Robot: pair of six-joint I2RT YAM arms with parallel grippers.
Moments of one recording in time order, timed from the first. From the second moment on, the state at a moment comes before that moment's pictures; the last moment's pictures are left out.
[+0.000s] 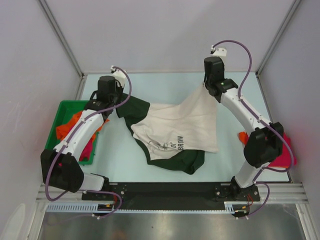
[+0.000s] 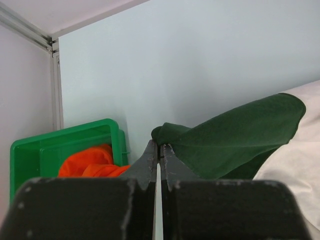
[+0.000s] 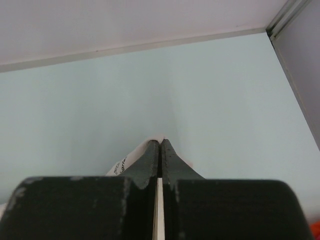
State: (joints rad) left arm -0.25 1.36 1.16 -0.30 -0.21 0.21; right arm 0.39 1.67 1.54 -0.31 0.57 0.20
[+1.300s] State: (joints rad) left arm -0.25 1.44 1.16 -0.27 -0.25 0.19; right arm 0.37 1.57 1.29 -0.46 0.61 0.58
